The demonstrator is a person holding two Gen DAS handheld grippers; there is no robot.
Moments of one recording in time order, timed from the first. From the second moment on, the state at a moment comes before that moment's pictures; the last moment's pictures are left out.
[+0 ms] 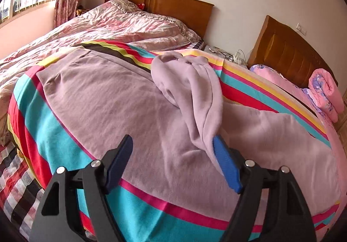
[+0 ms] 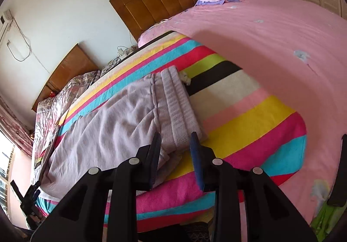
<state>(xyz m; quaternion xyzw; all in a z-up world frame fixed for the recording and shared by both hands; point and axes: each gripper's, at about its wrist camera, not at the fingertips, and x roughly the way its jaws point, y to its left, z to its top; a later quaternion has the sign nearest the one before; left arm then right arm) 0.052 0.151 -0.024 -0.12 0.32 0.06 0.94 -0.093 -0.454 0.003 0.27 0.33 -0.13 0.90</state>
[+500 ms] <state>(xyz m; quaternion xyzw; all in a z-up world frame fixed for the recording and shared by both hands) 0.147 -0.010 0.011 0.04 0.36 -0.16 0.92 0.006 -0.398 -0.040 0.18 0.40 -0.05 0.90</state>
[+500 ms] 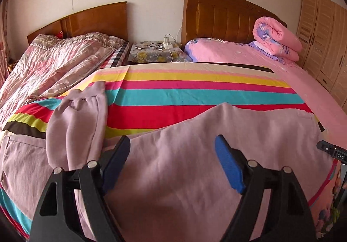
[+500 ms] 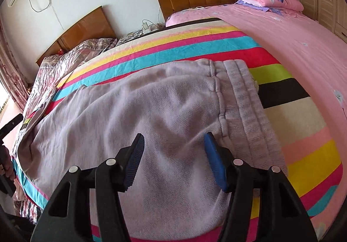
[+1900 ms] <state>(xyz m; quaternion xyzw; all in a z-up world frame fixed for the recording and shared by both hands) 0.083 0.253 -0.055 -0.20 0.35 0.01 0.92 0.242 0.020 -0.044 -0.29 0.41 0.53 0.69</state>
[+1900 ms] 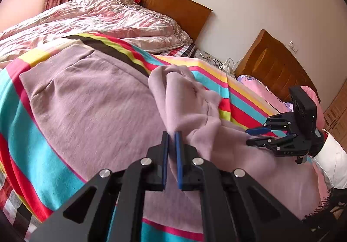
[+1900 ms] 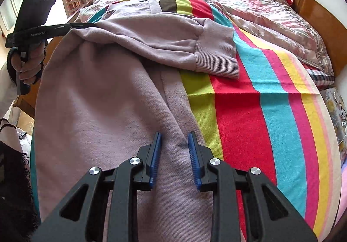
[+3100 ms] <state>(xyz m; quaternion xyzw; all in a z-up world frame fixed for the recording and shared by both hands) 0.075 0.366 -0.041 -0.33 0.32 0.09 0.88 0.240 0.023 -0.046 -0.29 0.41 0.49 0.72</state>
